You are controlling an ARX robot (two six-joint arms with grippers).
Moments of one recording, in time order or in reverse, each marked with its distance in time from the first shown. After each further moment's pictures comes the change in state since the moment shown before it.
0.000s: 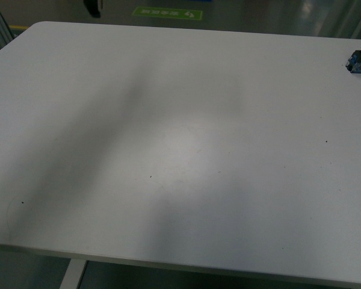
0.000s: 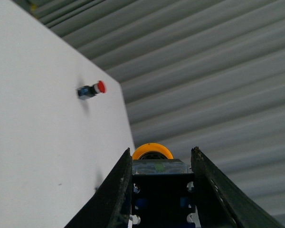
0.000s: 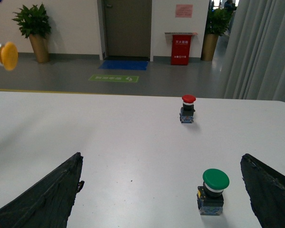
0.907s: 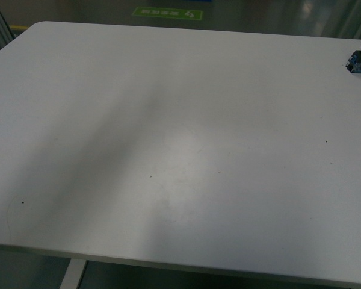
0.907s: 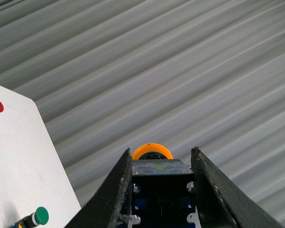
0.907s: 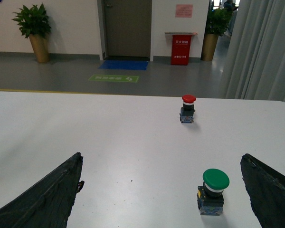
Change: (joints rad) left arm -0.094 0.020 -0.063 0.536 -0.045 -0.257; right arm 0.000 0.000 0.000 0.000 0.000 0.000
